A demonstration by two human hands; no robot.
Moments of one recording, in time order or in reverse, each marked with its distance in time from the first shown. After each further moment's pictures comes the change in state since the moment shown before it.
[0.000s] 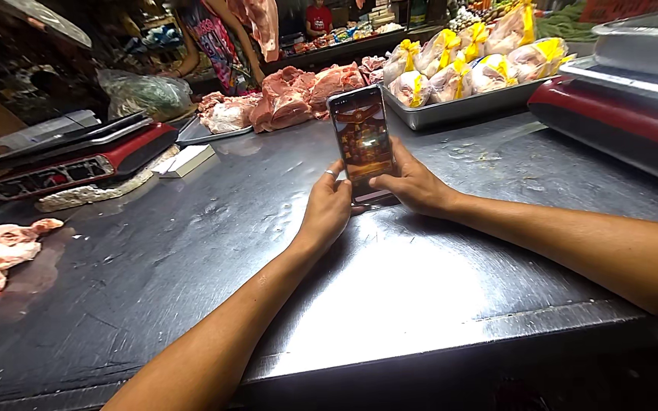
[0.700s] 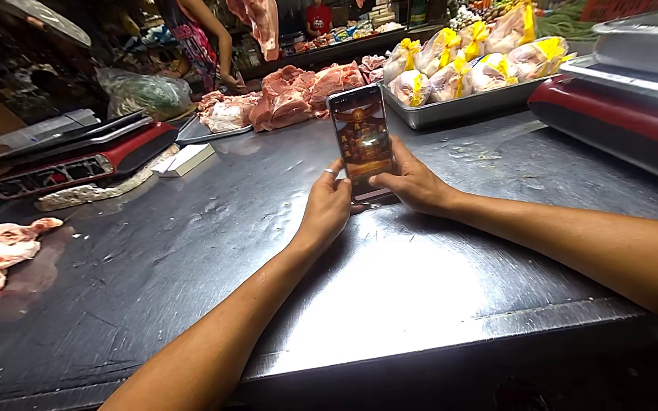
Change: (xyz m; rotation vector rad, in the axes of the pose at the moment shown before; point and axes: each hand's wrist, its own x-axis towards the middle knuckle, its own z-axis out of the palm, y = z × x) left_hand 0.000 0.000 0.000 -0.001 -0.004 0.007; right_hand 0.000 0.001 0.000 0.024 -0.008 -0.016
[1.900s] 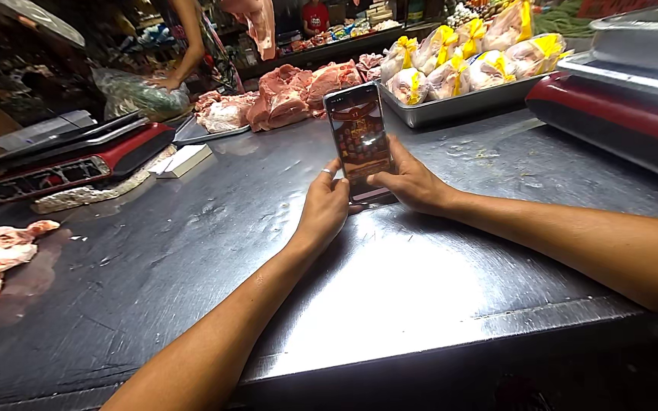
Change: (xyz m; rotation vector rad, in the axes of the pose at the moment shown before) left_hand 0.000 0.000 0.000 0.013 0.003 -0.001; right_hand 0.001 0.003 0.001 0.028 0.001 -0.019
